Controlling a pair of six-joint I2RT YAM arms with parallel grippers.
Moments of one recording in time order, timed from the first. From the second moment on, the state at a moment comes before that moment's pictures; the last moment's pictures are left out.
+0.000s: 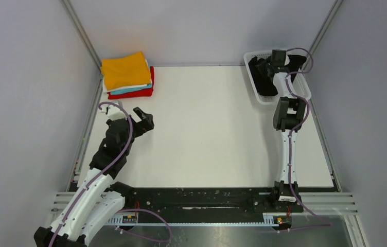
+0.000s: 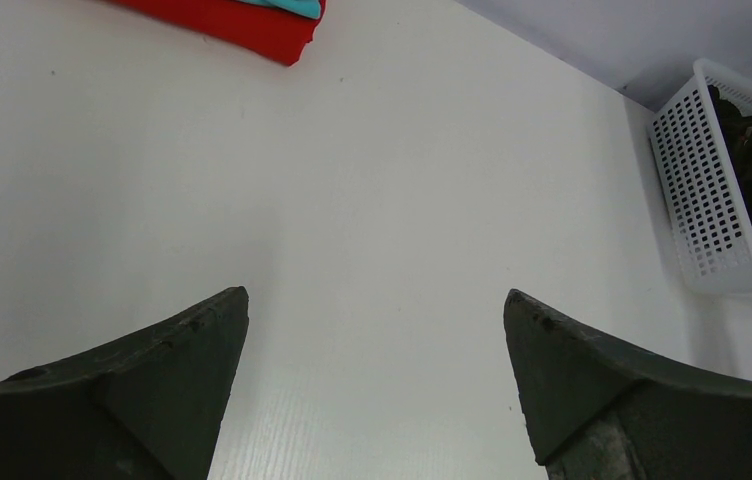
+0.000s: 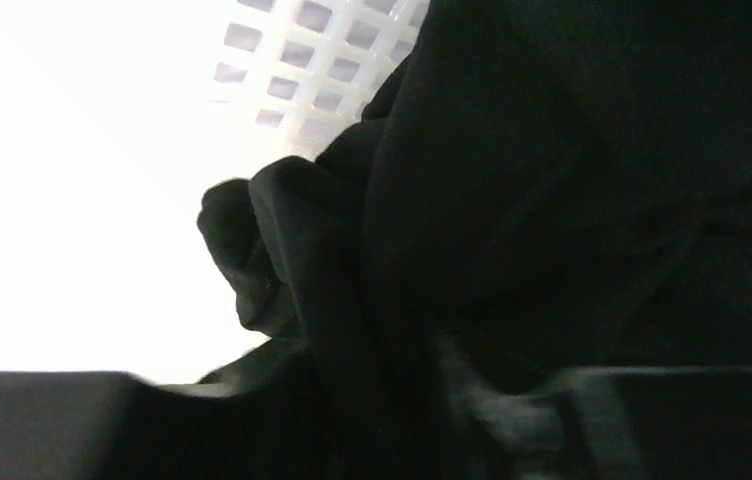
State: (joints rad) left arm -0.35 0.66 0.61 -0.25 -0.31 -0.58; right arm -0.07 2.71 2.47 -0.44 -0.09 0.92
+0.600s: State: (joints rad) left arm -0.35 0.62 0.61 -0.26 -0.30 -0.59; right arm -0.06 2.36 2.29 -0.36 -0.19 0.72
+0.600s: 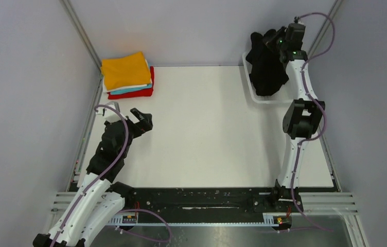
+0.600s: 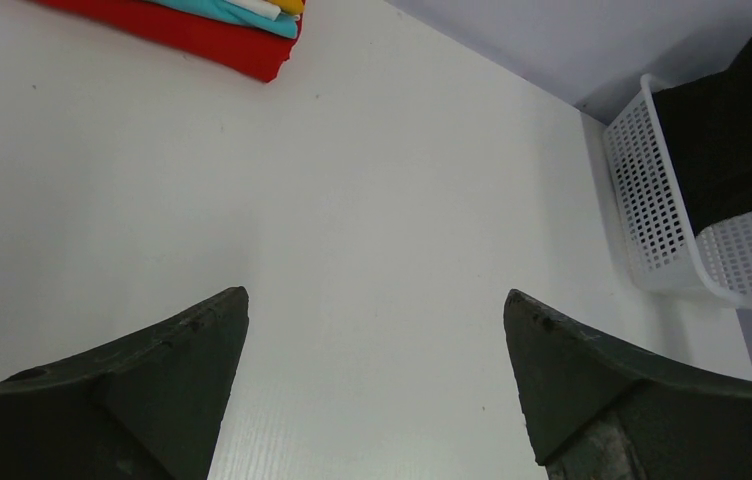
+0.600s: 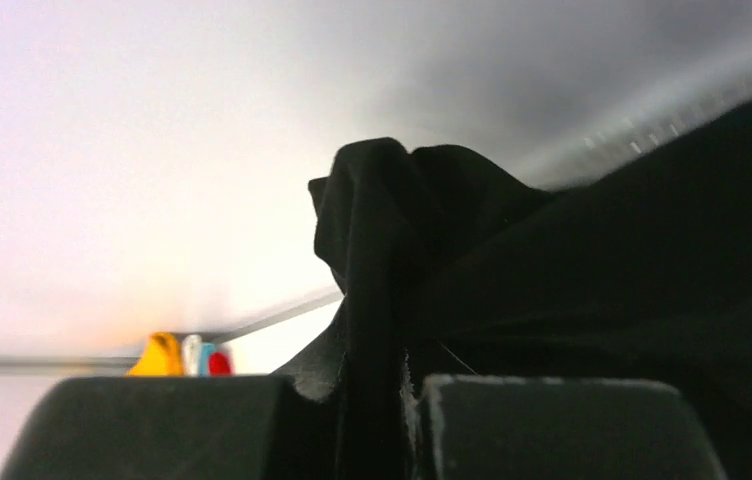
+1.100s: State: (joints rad) left arm -0.35 0.53 0.62 -0.35 -0.26 -0.64; right arm 0.27 1.76 2.27 -0.44 -0.47 0.52
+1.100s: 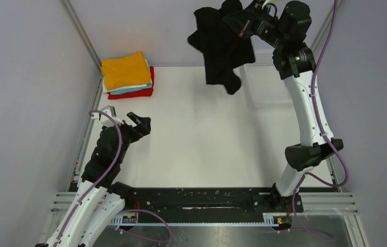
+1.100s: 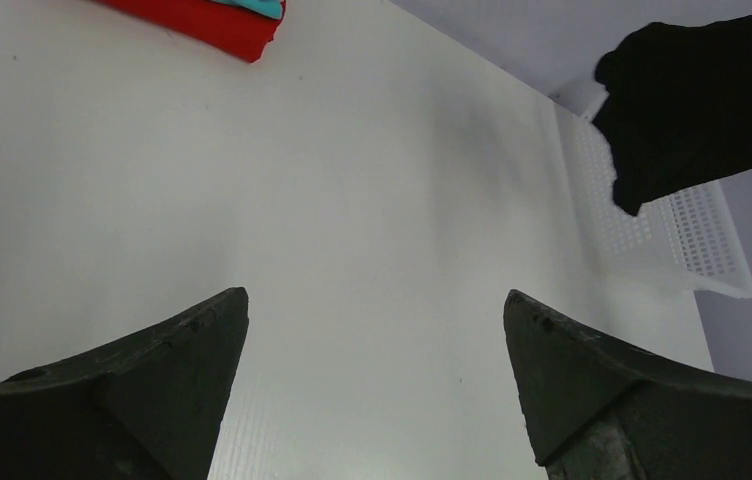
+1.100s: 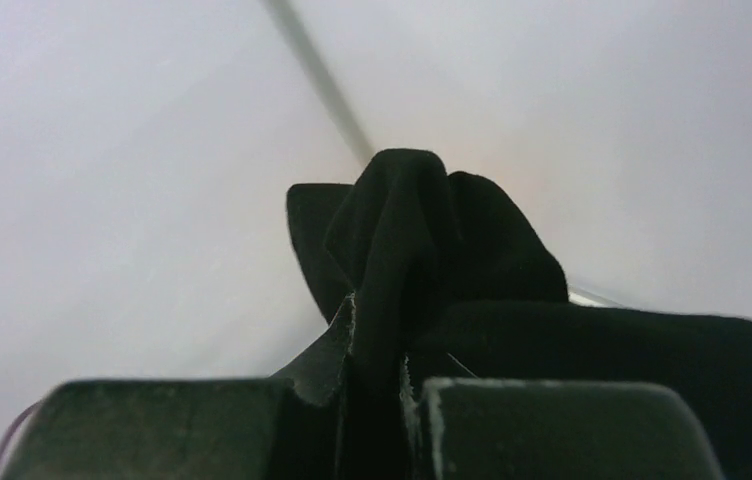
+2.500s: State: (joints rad) left arm -0.37 0.93 0.50 -0.73 -0.01 -0.89; right arm 0.36 0.94 0.68 -0.47 0.02 0.45
